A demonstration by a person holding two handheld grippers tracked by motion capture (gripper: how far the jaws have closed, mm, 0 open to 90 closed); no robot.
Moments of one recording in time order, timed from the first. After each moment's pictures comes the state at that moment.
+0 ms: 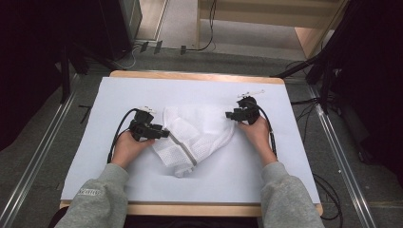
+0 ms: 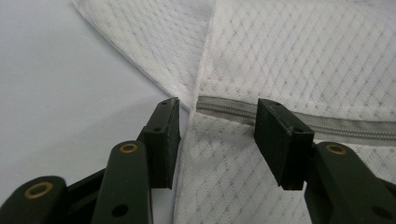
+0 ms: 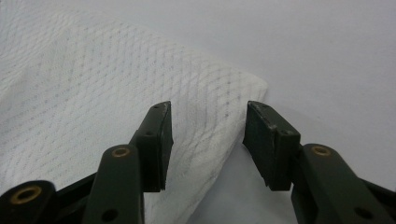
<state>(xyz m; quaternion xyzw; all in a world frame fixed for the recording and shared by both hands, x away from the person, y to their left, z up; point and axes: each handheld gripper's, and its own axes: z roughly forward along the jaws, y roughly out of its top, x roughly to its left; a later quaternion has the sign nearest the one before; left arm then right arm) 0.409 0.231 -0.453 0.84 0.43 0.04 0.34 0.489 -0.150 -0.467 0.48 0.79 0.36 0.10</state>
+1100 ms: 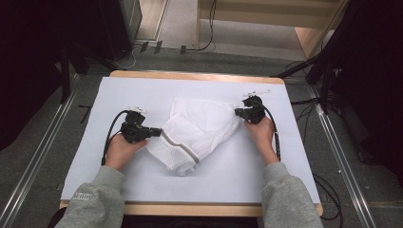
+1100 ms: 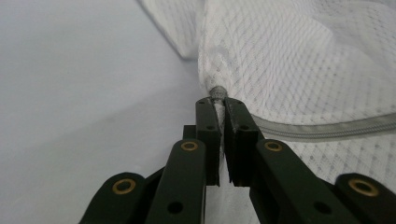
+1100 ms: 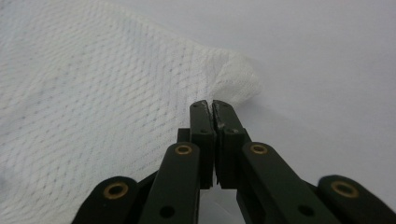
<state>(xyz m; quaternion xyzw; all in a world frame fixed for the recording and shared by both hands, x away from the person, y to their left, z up) 0.389 0.252 -0.437 0.81 0.46 0.02 0.37 0.486 -0.166 -0.461 0.50 0.78 0.35 0.13</state>
